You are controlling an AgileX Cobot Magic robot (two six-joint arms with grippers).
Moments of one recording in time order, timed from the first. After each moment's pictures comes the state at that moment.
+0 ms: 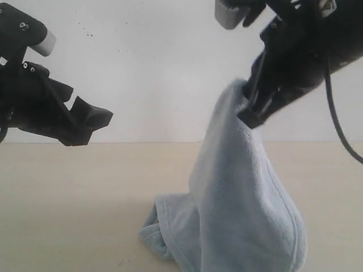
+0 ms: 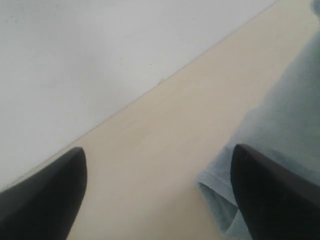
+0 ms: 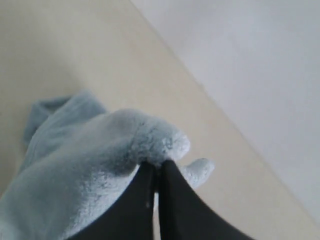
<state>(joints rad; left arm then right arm) -0.42 1.26 -0.94 -0.37 0.20 0.66 0.63 1.34 -1.34 -0.17 0.82 -0.34</state>
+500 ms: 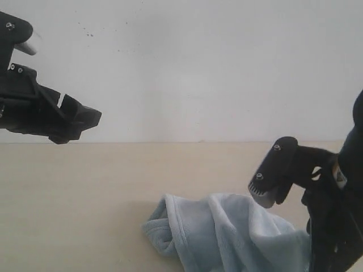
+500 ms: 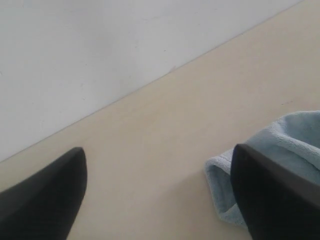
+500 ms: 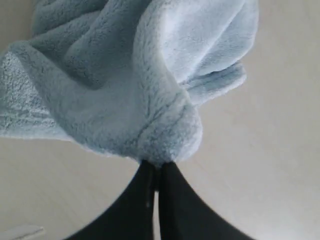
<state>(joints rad) -0.37 1.26 -0.94 -0.37 0.23 0.58 0.63 1.35 -0.96 -0.22 1.06 -0.25</state>
